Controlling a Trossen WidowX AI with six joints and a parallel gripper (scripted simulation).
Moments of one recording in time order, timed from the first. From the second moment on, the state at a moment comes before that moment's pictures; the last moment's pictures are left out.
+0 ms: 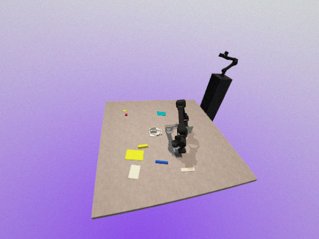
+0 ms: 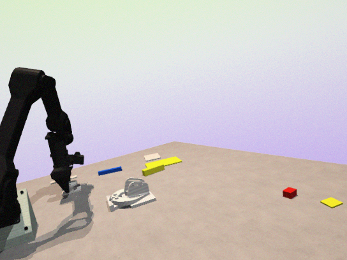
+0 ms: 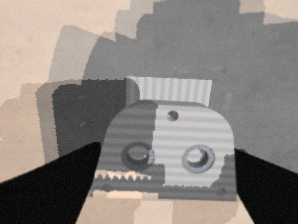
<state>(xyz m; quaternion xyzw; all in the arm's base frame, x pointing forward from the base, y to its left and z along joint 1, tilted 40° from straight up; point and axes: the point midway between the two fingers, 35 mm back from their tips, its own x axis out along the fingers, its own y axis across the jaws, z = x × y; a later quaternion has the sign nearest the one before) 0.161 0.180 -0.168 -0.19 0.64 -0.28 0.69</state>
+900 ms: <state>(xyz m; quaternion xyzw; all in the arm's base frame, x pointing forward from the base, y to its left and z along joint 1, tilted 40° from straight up) 0.161 0.205 -0.136 -0.20 0.64 -0.28 0.69</state>
